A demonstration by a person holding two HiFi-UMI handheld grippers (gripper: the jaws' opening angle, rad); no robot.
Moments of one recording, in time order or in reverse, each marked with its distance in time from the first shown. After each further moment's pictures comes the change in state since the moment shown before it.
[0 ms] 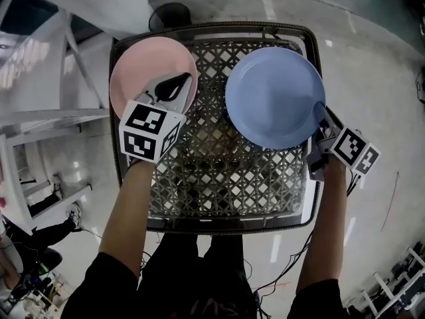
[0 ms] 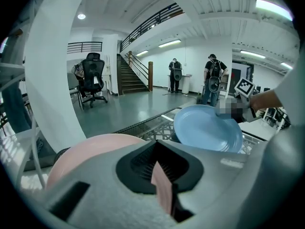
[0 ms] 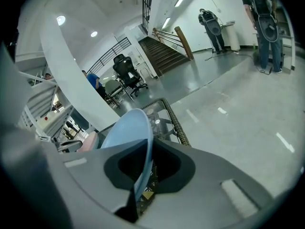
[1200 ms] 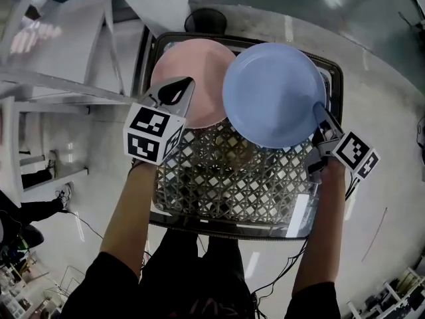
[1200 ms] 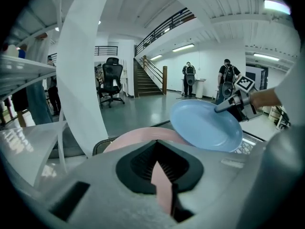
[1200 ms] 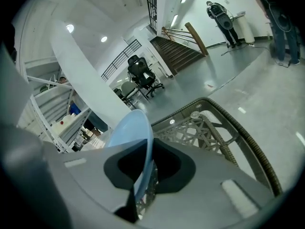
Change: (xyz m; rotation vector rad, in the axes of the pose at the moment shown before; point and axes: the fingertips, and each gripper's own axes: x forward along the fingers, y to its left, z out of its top) left arm -0.021 -0.008 0.026 -0.071 -0.006 0.131; right arm 0.007 0.029 0.060 0.032 0.011 0.177
